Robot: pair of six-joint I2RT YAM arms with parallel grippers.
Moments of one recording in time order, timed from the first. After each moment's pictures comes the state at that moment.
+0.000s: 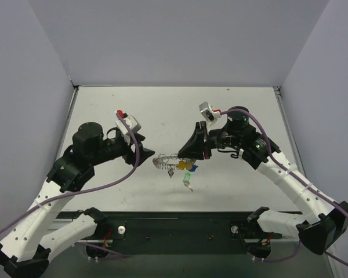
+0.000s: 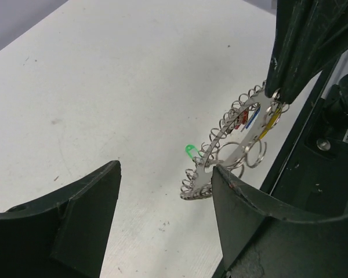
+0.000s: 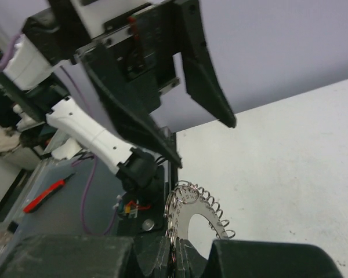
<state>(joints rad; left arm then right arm) -0.63 0.86 1.11 -0.55 0.33 0.05 0.62 1.15 1.11 -0.24 -0.91 0.11</state>
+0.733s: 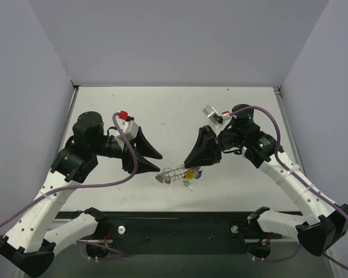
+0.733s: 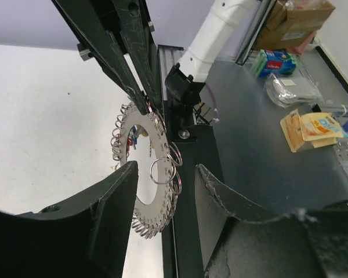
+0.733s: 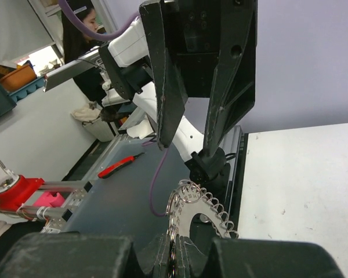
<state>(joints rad) -0.51 0.94 1.17 -0.42 1.15 0.00 0.56 1.14 1.11 -0.24 -1.31 0.07</state>
